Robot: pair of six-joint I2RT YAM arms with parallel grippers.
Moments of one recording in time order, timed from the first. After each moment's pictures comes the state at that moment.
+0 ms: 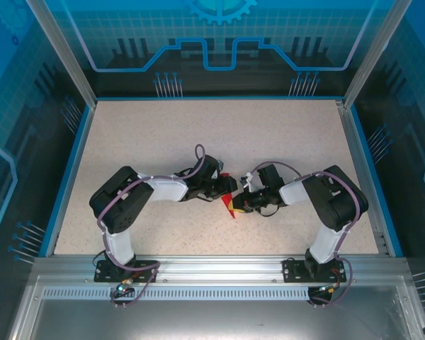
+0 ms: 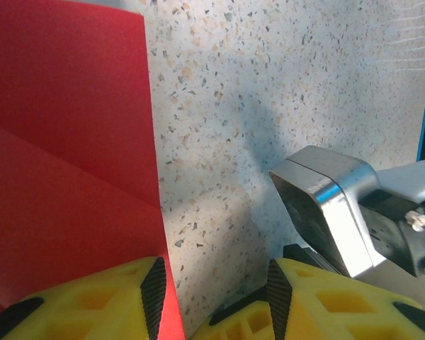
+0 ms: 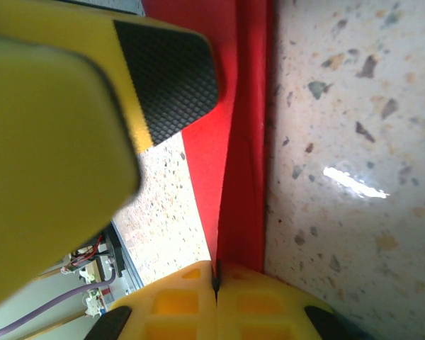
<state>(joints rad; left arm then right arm) -0.68 1.85 0.91 0.15 0.34 -1.00 0.44 1.78 0.60 0.16 -0.88 0.67</state>
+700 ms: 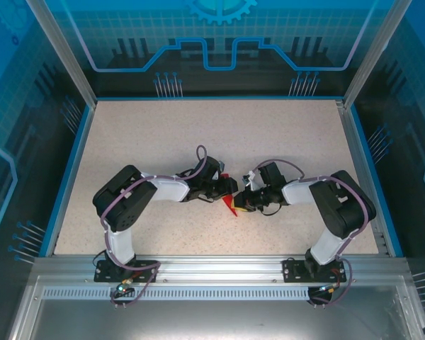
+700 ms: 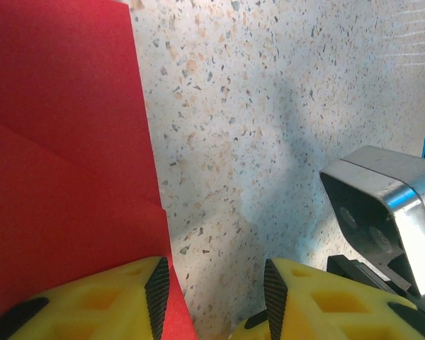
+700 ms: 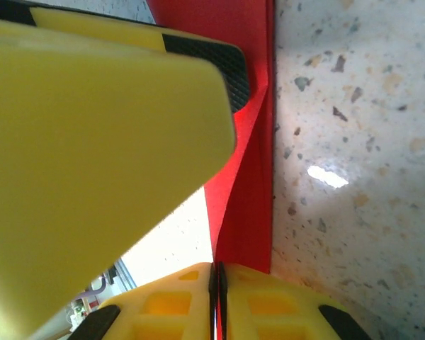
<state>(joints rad) -0.69 1.87 0.91 0.17 0.35 -1.00 0.44 1.69 0.62 0.03 -0.81 0.66</state>
